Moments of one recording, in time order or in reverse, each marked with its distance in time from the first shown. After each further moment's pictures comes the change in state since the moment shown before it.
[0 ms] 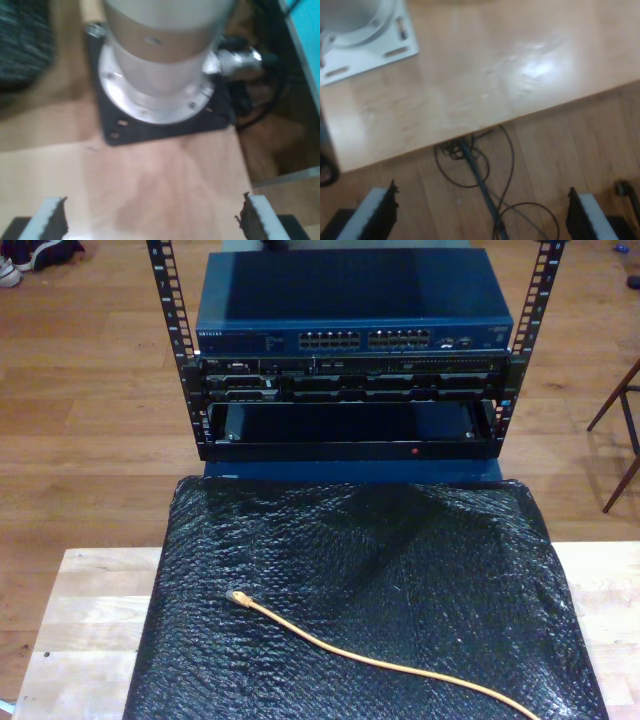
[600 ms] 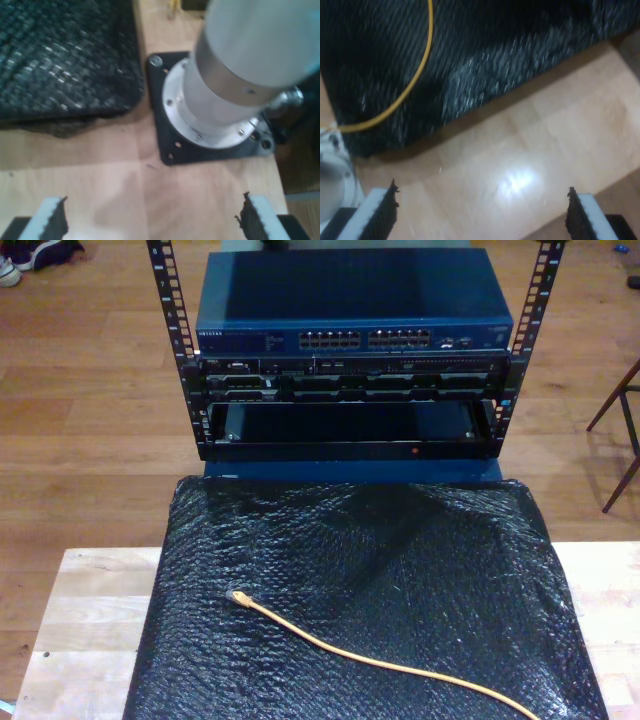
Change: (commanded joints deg) left arm -16.8 0.4 -3.1 -7.1 2.8 -20.8; right arm 5.5 0.4 -8.6 17.1 16.3 17.1
